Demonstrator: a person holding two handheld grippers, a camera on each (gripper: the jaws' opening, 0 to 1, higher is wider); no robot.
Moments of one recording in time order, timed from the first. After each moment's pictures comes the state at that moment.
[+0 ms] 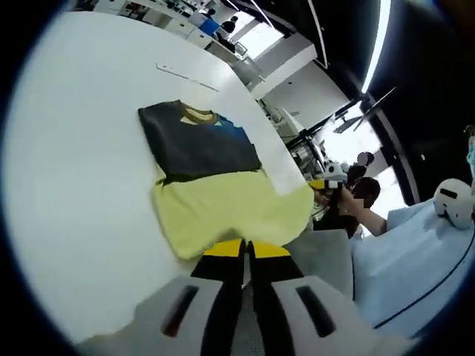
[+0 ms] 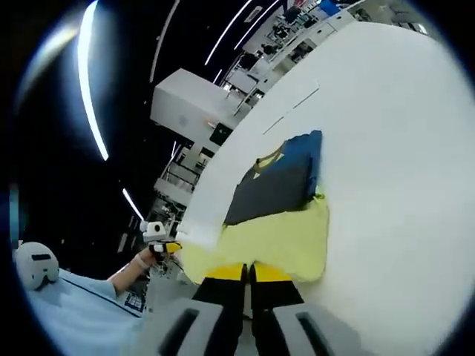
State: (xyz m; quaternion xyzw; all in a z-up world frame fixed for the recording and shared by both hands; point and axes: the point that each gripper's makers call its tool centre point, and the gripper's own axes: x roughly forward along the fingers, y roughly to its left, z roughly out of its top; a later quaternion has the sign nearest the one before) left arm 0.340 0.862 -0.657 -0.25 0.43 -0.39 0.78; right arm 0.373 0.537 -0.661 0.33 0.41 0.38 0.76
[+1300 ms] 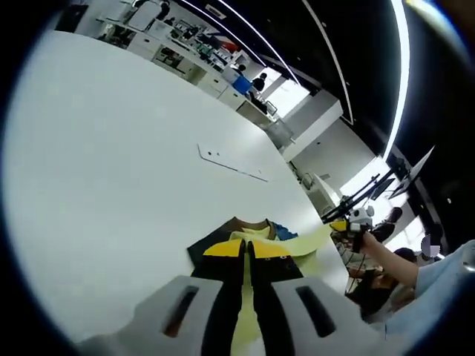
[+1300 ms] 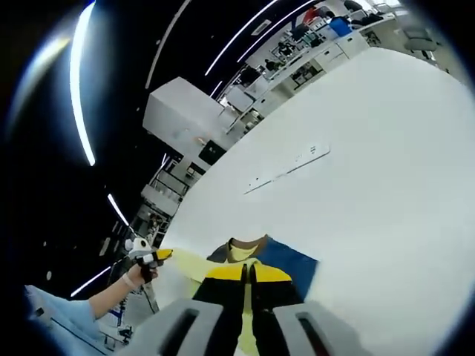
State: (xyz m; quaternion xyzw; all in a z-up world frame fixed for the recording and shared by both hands) left arm 0.566 0.899 -0.670 -0.30 0.32 -0.26 0.86; right arm 0.592 0.558 -0.667 0.30 0.39 0.35 0.80
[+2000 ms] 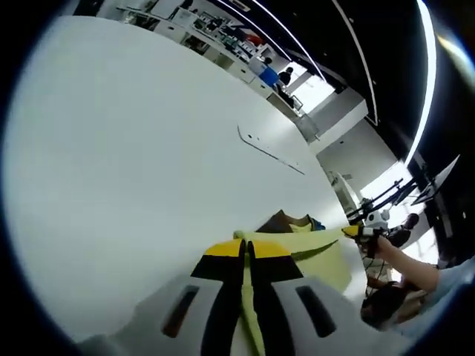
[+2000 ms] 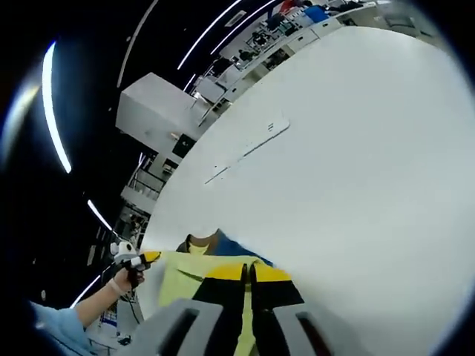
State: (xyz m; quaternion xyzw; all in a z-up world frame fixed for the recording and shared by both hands) left arm 0.585 0.908 -0.741 -0.31 0.36 -0.20 0.86; right arm 0.611 0.550 -0.740 0.30 0.45 0.28 0.79
